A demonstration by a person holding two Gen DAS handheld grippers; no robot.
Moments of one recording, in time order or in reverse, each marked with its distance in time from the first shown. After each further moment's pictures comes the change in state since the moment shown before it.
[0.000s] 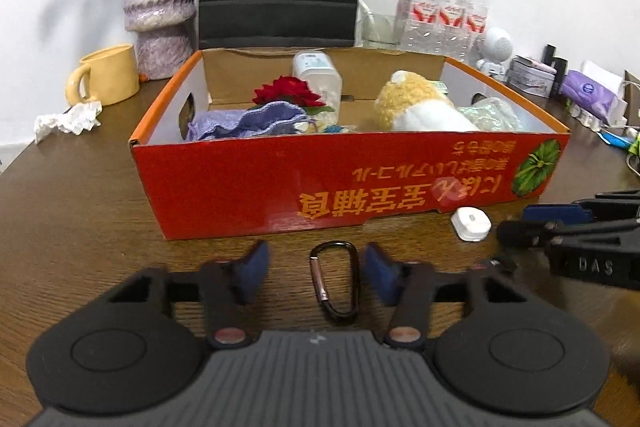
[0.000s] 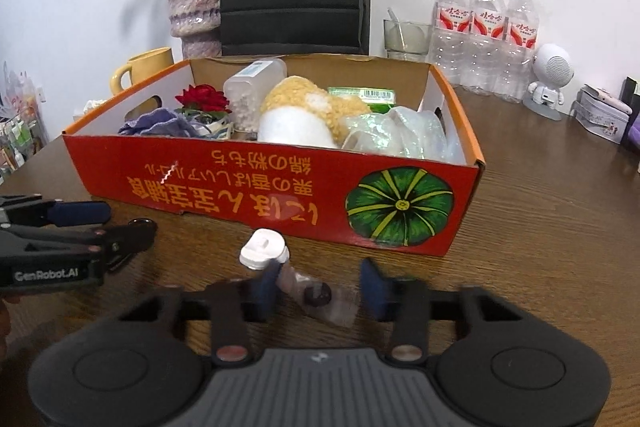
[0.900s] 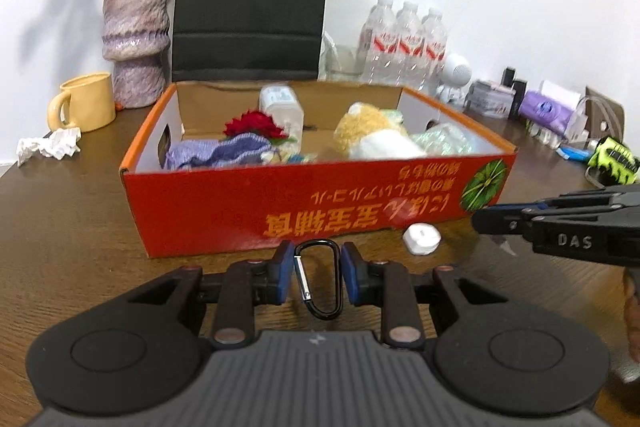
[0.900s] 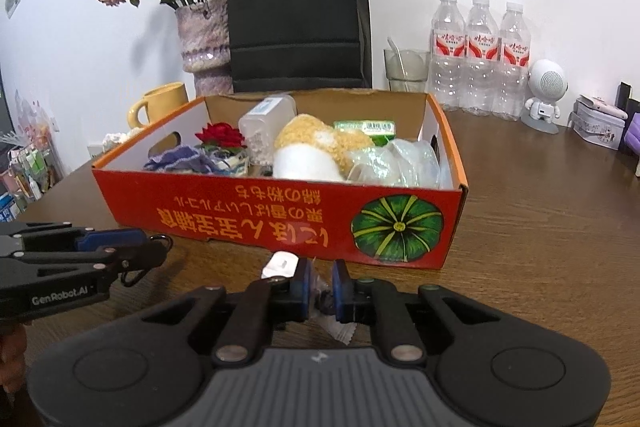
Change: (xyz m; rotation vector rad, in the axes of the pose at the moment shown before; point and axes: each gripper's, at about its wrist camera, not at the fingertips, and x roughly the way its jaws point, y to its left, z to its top) left arm -0.030 -0.003 0.001 0.002 -0.104 -0.099; right arm -0.030 -0.001 0.003 0.037 -0.097 0.046
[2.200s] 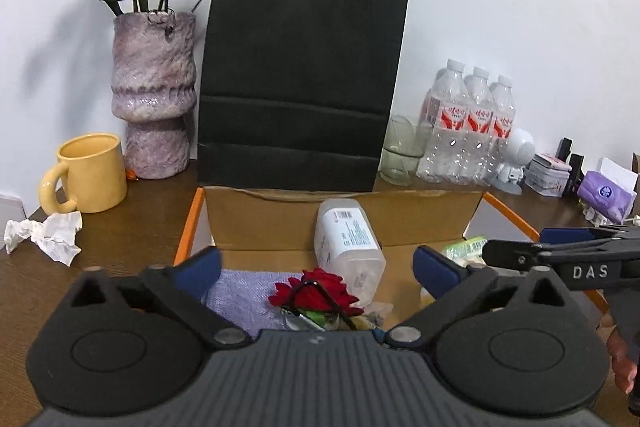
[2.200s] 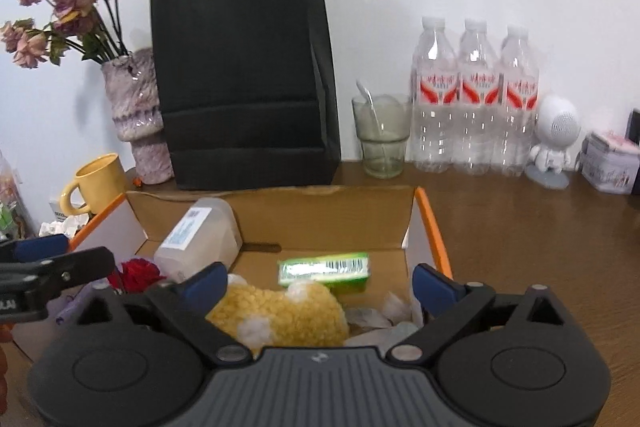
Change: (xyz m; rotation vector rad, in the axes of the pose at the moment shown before) left arm 0.083 0.059 0.103 -0.068 -0.081 0.085; right arm 0.100 -0.035 0.111 0.056 -0.062 -0.077
